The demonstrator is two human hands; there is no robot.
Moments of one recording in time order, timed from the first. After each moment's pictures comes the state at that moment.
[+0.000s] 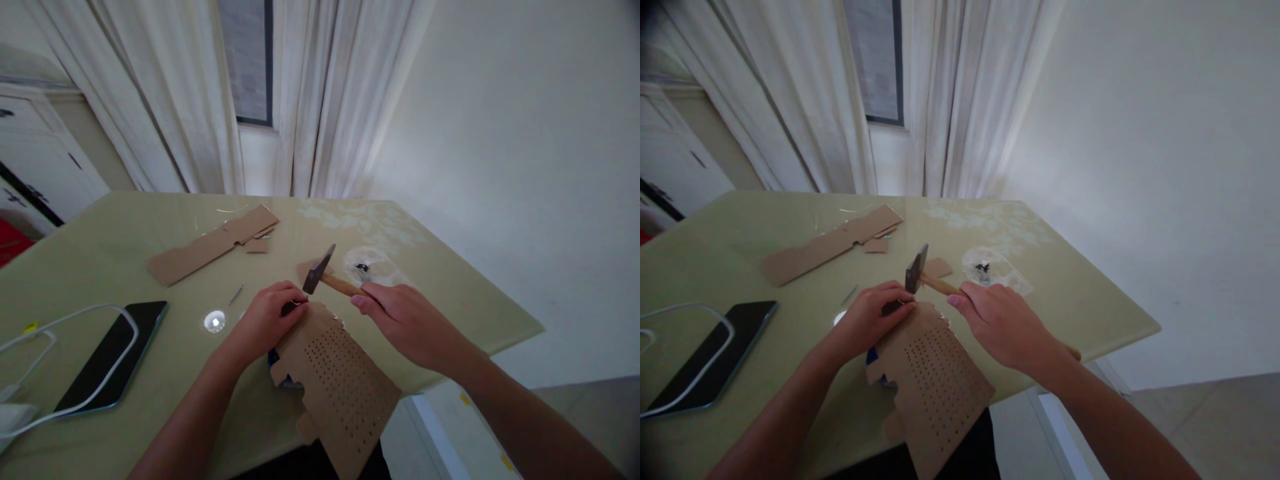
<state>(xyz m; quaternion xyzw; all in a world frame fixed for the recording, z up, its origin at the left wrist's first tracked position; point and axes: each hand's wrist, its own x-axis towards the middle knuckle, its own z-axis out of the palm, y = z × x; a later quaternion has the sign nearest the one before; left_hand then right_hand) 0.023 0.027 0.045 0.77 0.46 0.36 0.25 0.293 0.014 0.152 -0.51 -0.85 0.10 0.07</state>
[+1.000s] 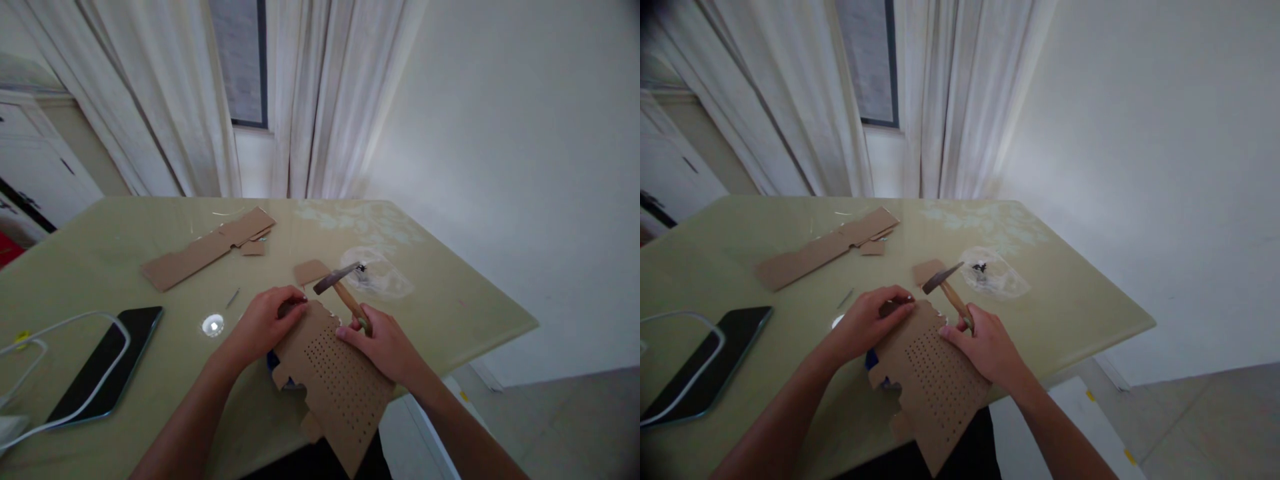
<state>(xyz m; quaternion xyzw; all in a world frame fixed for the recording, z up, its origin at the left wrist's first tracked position) 0.025 0.027 0.044 0.76 0.48 0.36 0.26 0.299 0.002 0.068 -0.59 -0.72 0.29 0.20</state>
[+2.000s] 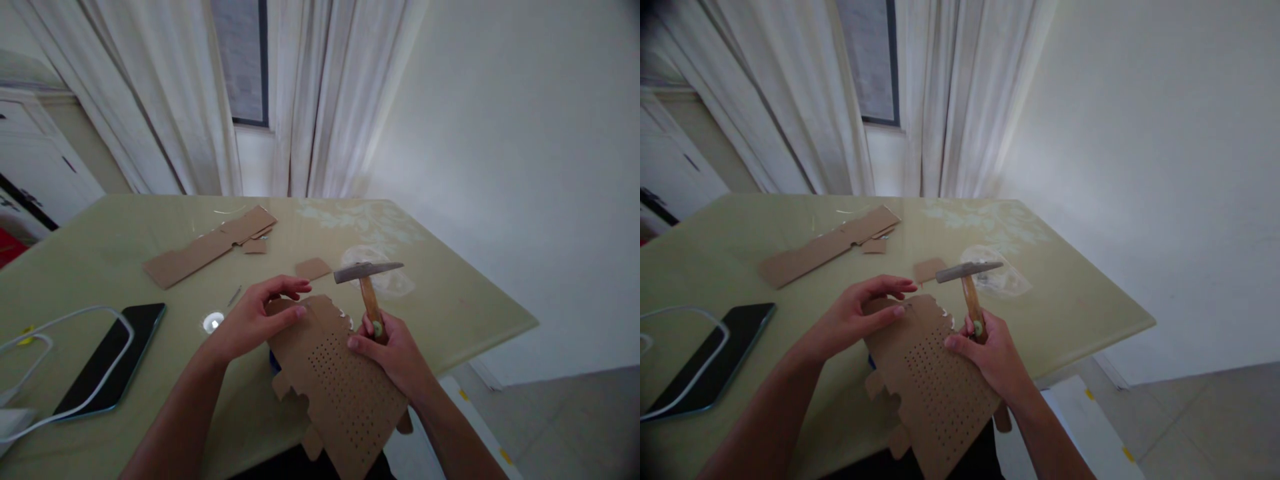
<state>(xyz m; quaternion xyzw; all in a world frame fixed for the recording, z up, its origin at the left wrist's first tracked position) 0.006 0.020 0.063 0.69 0.40 0.43 0.43 0.300 -0.018 0.061 -0.54 -0.55 0.51 0.39</state>
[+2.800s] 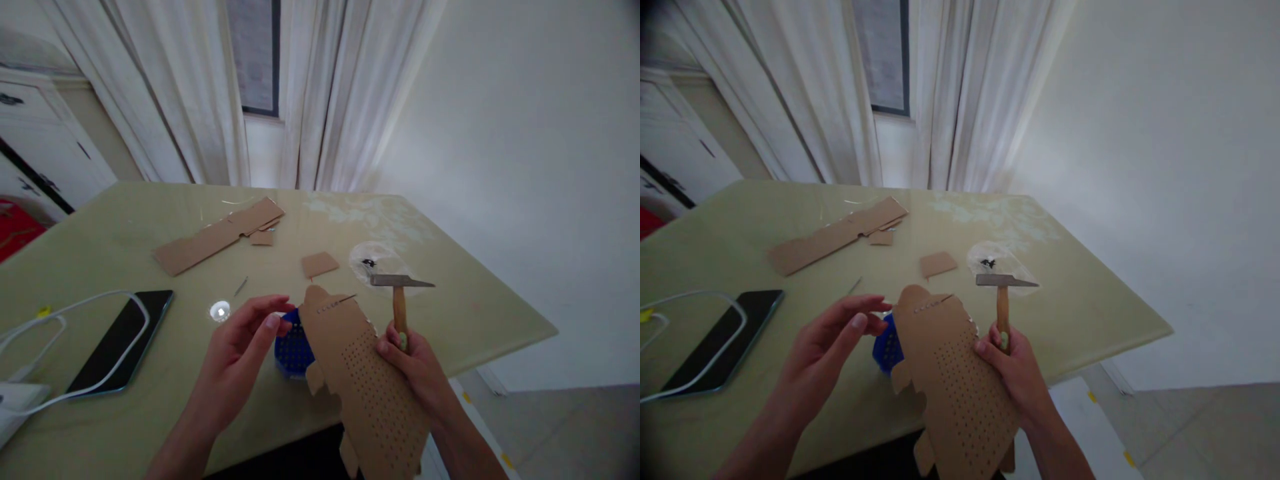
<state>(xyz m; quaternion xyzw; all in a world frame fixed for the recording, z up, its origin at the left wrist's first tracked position) 0.018 -0.056 0.054 0.51 0.48 0.57 0.42 0.320 -0.037 0.044 -0.59 -0.41 0.56 0.42</state>
